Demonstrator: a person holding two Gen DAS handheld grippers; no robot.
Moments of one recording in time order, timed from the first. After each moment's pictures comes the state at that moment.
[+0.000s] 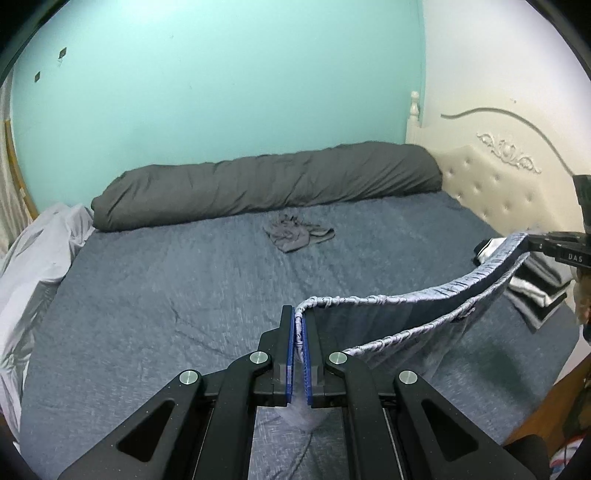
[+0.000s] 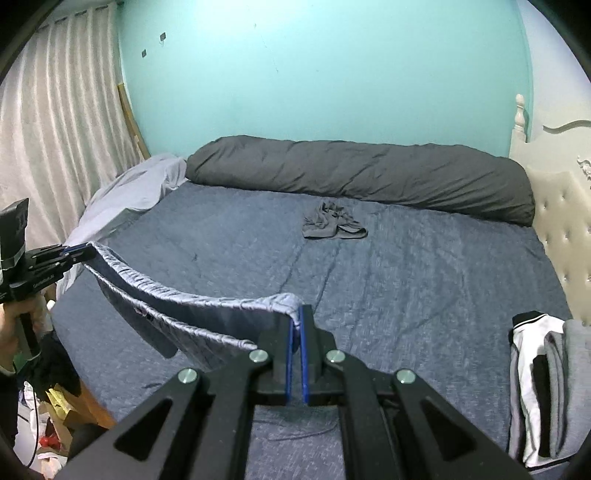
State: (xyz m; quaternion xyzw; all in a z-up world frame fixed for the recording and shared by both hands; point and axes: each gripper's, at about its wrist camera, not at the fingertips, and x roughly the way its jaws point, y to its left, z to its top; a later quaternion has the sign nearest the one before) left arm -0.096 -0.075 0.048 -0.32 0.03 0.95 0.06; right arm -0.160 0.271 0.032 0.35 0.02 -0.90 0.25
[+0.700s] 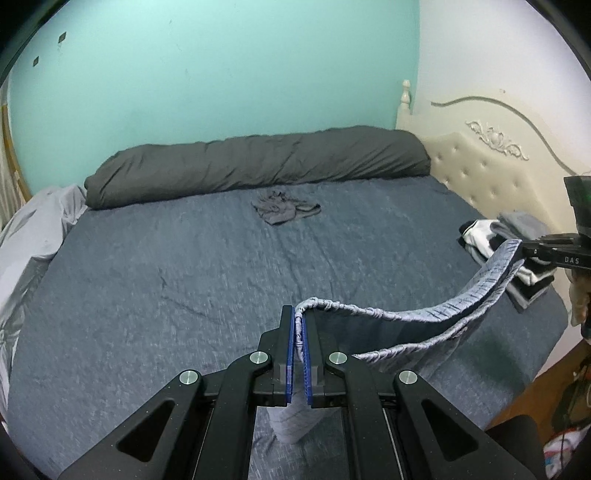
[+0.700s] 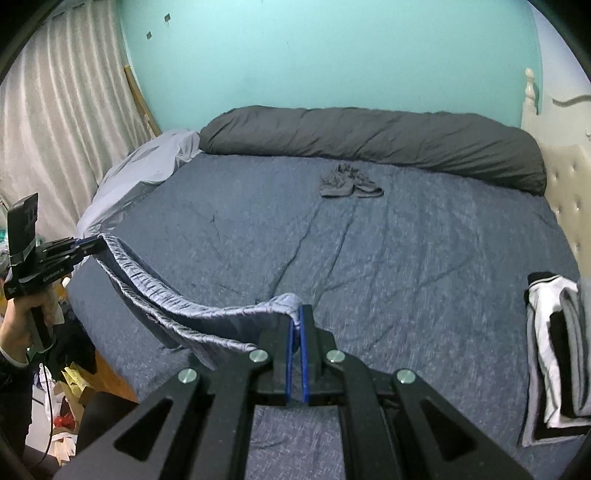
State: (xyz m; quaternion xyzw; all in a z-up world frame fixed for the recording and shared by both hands) left arm -0.051 -0.062 0.003 -0.35 0.01 0.93 0.07; right arm -0.119 0.272 -0.007 0.41 0.02 -0.87 0.27
